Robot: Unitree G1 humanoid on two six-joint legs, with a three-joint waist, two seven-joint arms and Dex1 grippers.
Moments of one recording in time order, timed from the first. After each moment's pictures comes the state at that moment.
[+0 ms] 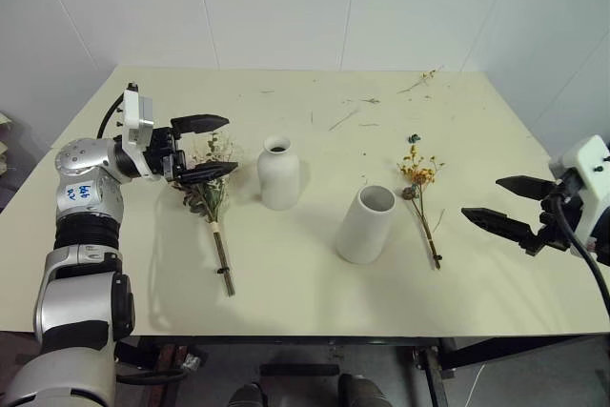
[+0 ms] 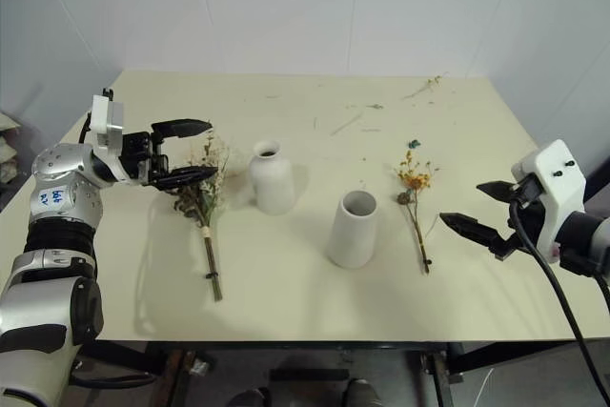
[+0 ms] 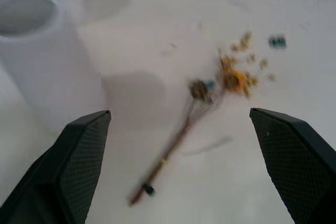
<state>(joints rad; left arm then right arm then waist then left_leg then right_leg) -1.02 0.66 0.21 0.83 -0.40 -0.11 -1.50 -0.19 -1.06 -0.50 -0.46 0.80 1.03 0.62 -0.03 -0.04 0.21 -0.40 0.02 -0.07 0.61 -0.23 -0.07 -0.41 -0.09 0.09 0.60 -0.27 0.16</state>
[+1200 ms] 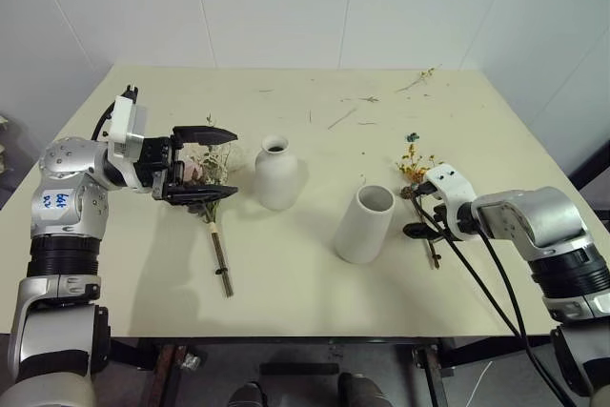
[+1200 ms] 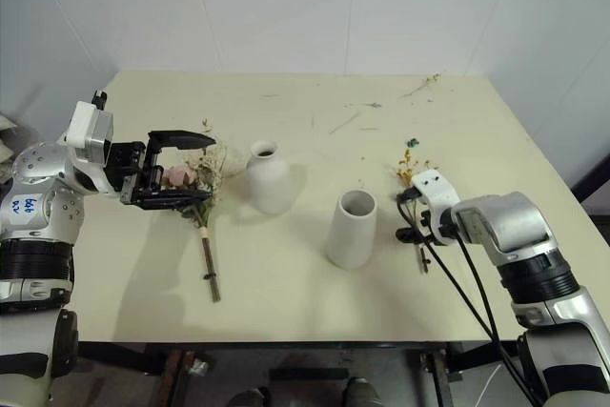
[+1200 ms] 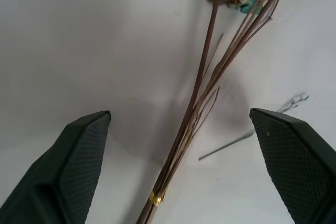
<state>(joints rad) -0.85 0.75 0.13 0.39 -0.57 0.08 -1.50 -0.84 -0.77 0.23 0.10 0.39 1.32 0.48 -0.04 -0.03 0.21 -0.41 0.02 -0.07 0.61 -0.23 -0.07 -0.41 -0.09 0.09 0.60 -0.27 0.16</state>
